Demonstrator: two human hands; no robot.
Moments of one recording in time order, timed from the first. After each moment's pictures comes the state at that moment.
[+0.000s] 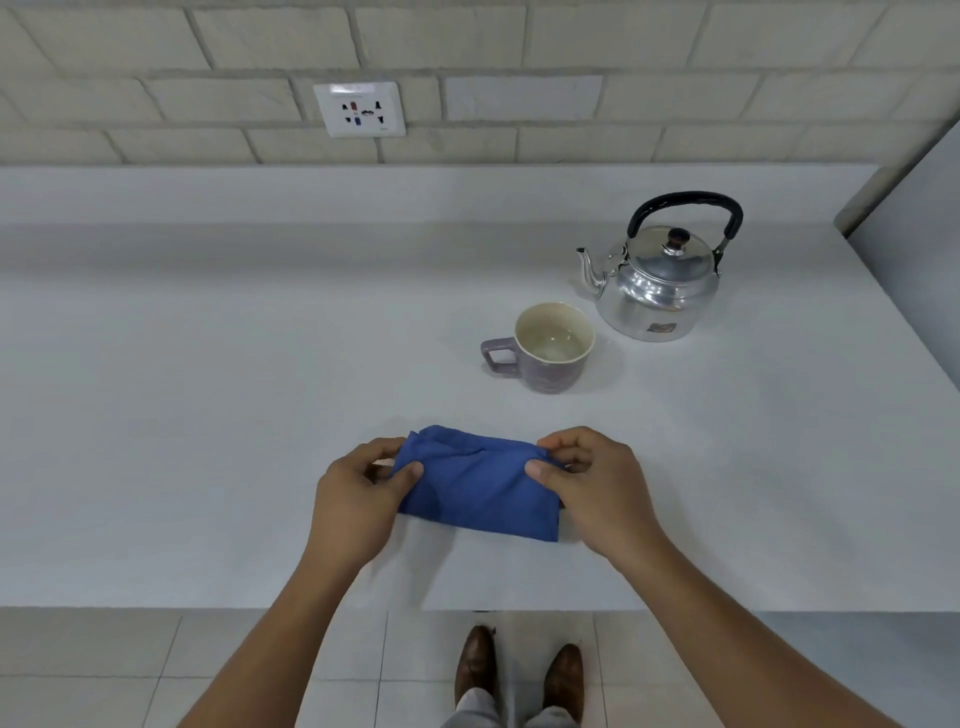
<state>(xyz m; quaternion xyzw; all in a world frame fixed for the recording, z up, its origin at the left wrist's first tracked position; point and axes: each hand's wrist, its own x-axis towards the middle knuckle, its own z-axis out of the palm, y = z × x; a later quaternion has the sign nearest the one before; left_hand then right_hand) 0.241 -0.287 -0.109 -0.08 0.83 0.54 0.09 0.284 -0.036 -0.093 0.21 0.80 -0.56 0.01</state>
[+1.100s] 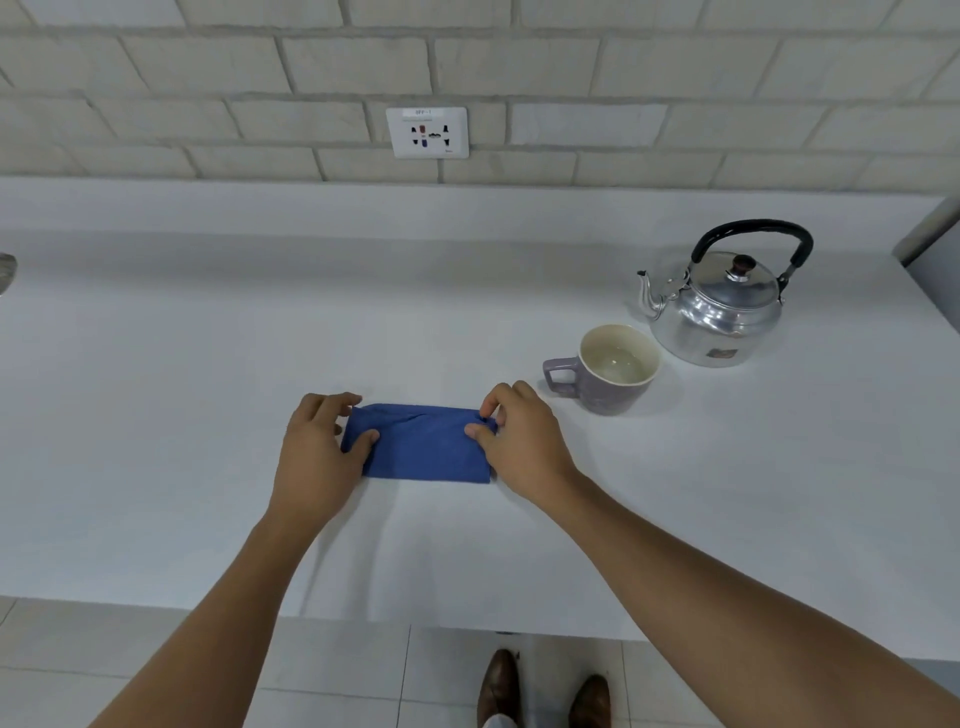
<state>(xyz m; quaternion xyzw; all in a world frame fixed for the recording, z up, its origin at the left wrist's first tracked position) 0.166 -0.393 -0.124 0.01 0.94 0.33 -0.08 0.178 -0.142 -0.121 0.03 0.92 -0.39 -0.03</state>
